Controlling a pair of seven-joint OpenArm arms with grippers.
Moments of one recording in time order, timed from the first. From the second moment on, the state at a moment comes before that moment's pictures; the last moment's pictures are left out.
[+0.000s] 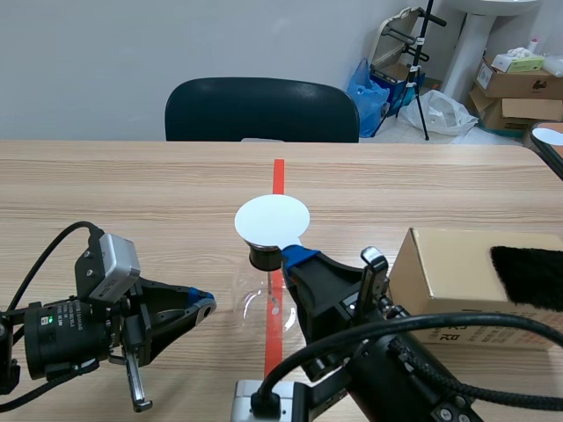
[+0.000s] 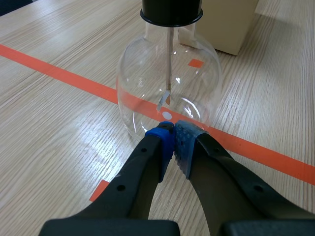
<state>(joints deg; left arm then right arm) 3.4 -25.7 17.9 63.3 14.9 -44.4 -40.6 -28.4 15.7 -24.3 94.1 -91.3 -29.1 9.5</state>
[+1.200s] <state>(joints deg) 3.4 -25.7 17.9 63.3 14.9 -44.4 -40.6 -28.4 15.7 -24.3 94.1 -91.3 -29.1 -20.2</state>
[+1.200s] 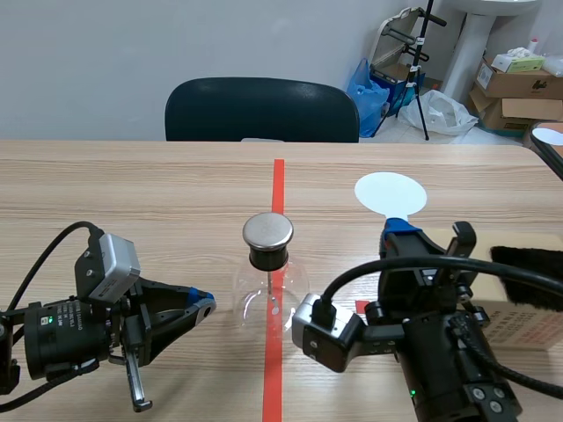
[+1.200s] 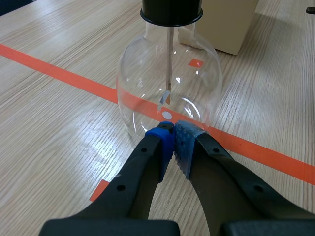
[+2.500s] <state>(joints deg) 3.4 -25.7 17.9 63.3 14.9 -44.4 -40.6 -28.4 15.7 -24.3 94.1 -91.3 -29.1 3.8</state>
